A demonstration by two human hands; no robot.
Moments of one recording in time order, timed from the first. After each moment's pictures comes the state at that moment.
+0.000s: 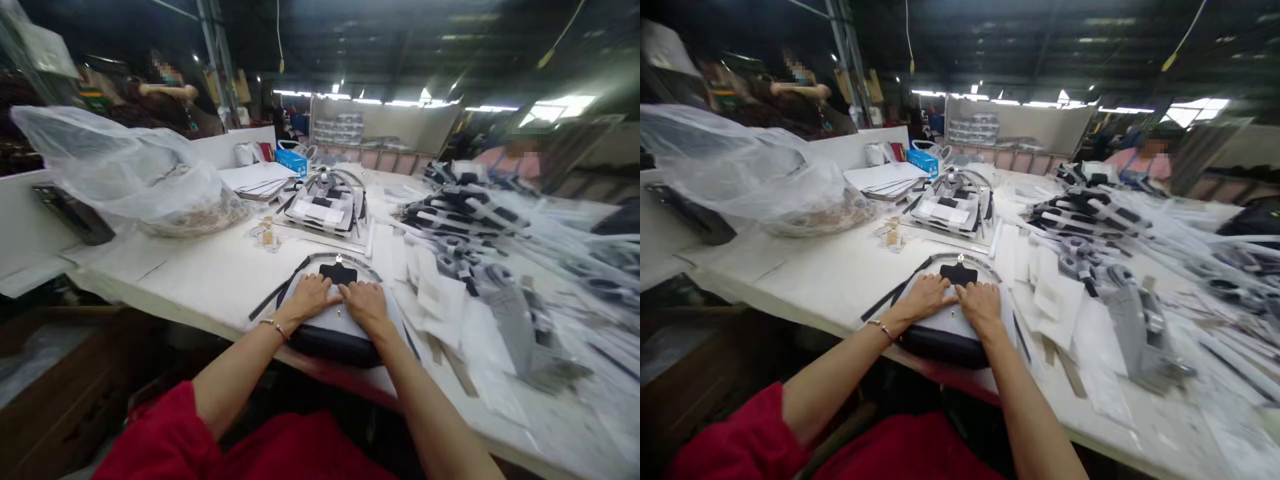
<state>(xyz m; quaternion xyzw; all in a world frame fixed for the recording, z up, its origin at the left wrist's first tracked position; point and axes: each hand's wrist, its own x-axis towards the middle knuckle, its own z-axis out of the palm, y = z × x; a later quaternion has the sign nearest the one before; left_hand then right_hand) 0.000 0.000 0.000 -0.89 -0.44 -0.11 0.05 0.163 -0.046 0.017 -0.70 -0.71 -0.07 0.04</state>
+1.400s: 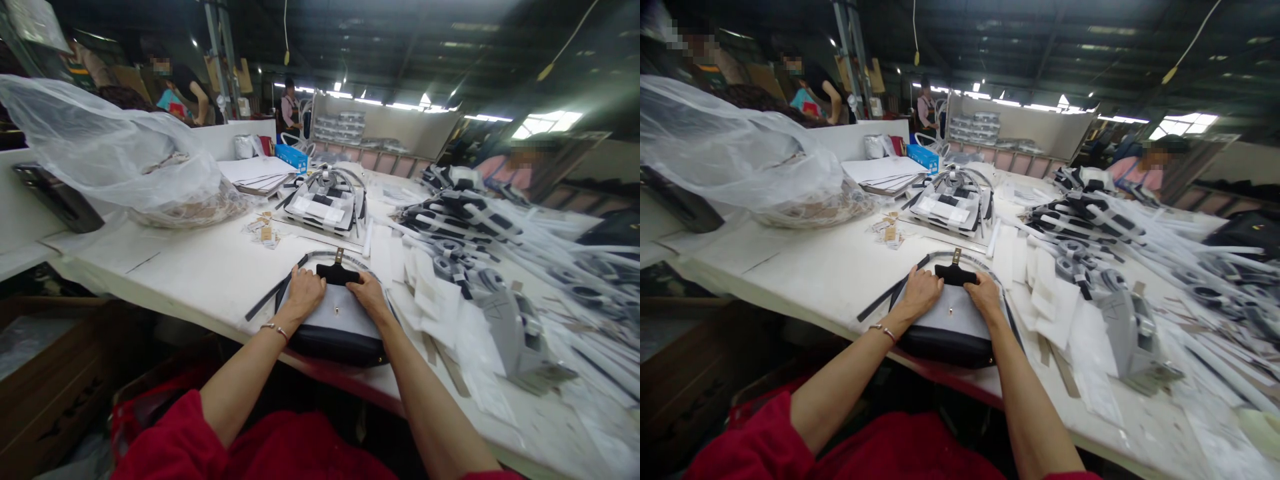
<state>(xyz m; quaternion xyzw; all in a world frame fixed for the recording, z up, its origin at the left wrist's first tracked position) 0.004 0.006 -0.009 -0.82 -0.54 -0.17 0.05 0.194 -0.008 -0.007 -0.68 -0.61 0.20 0.36</state>
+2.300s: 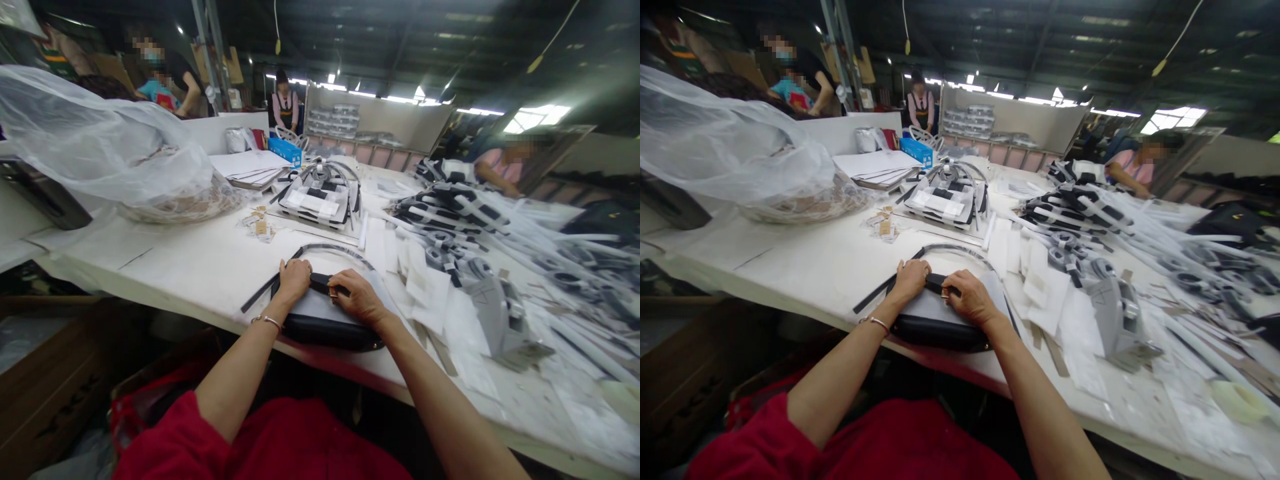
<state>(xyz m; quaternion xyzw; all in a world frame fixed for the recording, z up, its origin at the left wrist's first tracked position) -0.012 0.014 0.001 -0.77 -0.61 -0.16 -0.10 0.174 -0.060 0.035 -0.47 -0.83 0.12 0.29</state>
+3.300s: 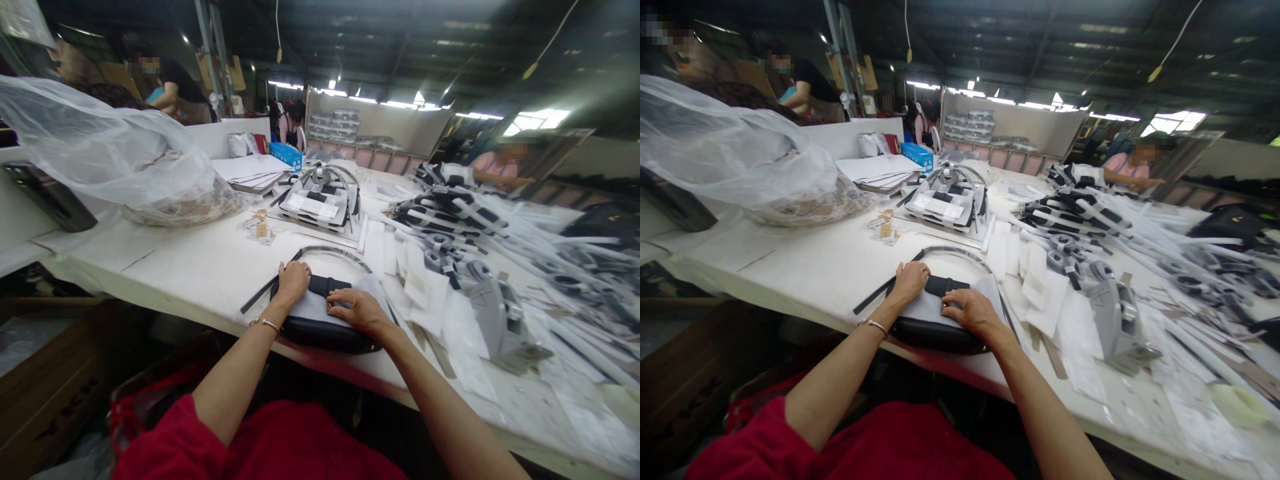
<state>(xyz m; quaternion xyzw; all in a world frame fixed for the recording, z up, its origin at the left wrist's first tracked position) -0.013 0.016 -0.006 -0.76 -0.61 -0.19 -0.10 0.179 -0.084 0.034 -0.53 -0.79 0.21 0.22</state>
